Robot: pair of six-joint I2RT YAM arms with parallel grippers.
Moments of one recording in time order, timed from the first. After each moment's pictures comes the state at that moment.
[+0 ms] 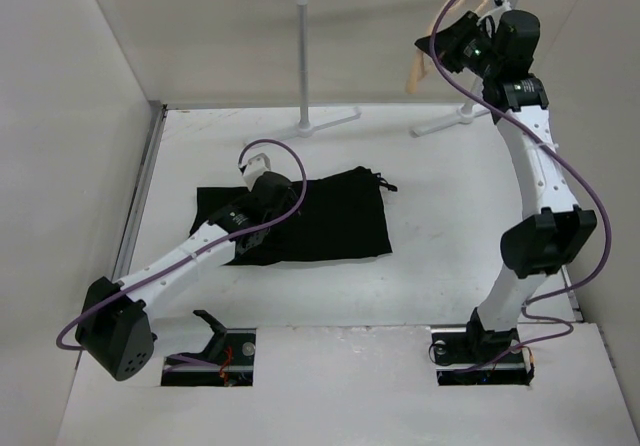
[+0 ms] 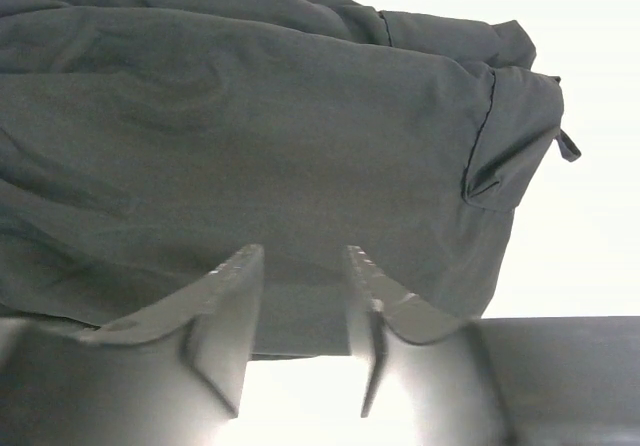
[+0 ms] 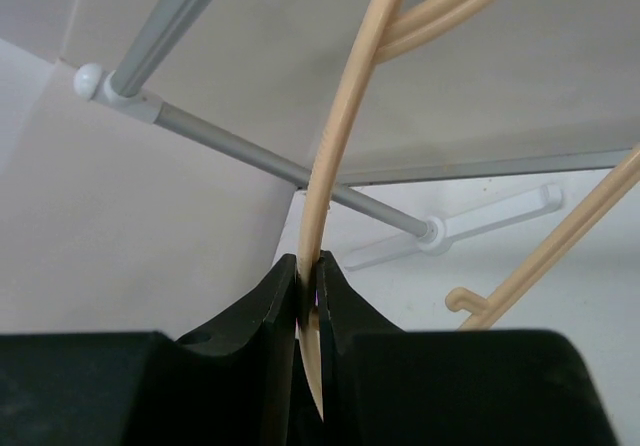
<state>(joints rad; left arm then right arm) -0.66 1.20 0.86 -0.40 -0.34 -0.91 0.08 1.82 2.05 -0.28 -0.45 0.78</state>
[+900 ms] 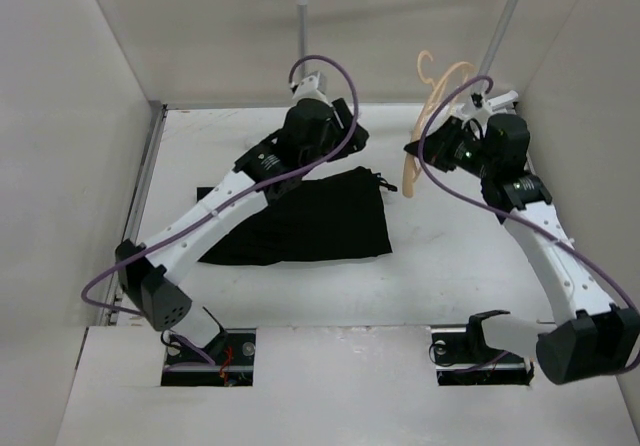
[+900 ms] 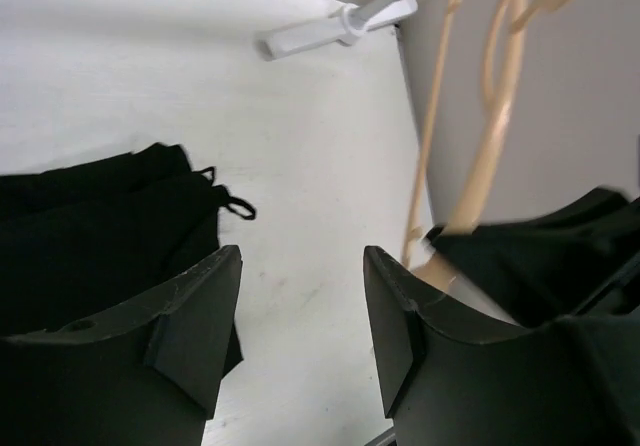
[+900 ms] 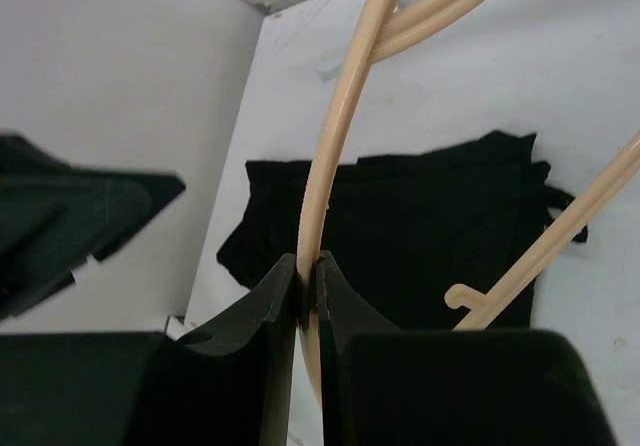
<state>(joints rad) -0.78 1.50 1.57 -0.43 -0.23 -0.81 0.17 1.19 1.16 -0.22 -0.48 0.69</state>
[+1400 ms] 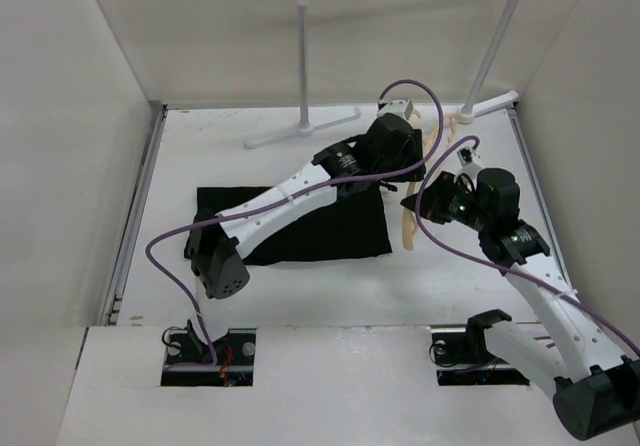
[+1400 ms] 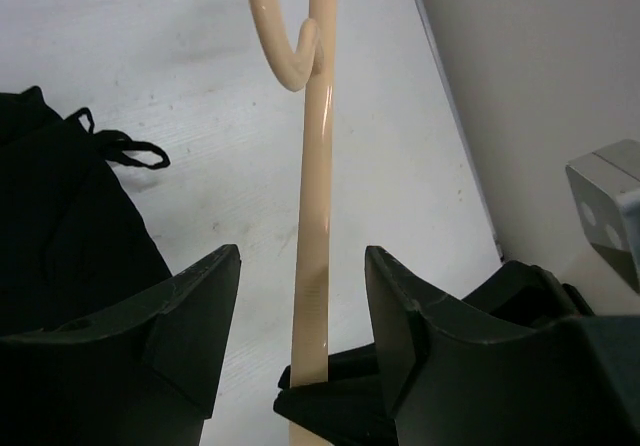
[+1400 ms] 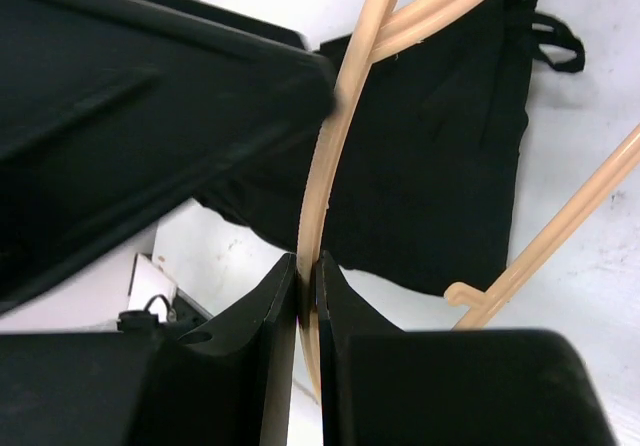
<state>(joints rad) -0.97 1.89 1.94 -0.57 -0.17 -0.70 0.27 0.89 0.79 -0.27 -0.42 0.68</state>
